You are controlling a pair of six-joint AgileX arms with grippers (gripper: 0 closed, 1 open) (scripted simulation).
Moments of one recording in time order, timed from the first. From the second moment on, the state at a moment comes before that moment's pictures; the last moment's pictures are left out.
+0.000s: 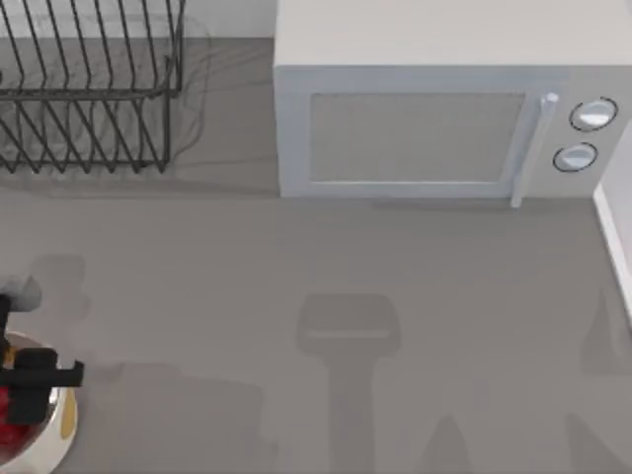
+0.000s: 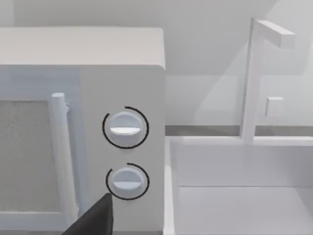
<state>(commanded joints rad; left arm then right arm) 0.00 1.40 0.61 -0.68 0.01 0.02 0.00 0.00 0.00 0.00 0.00 0.00</state>
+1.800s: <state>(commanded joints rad) -0.27 1.67 1.76 -1.61 0.00 -0.25 0.00 0.00 0.00 0.00 0.00 0.00</state>
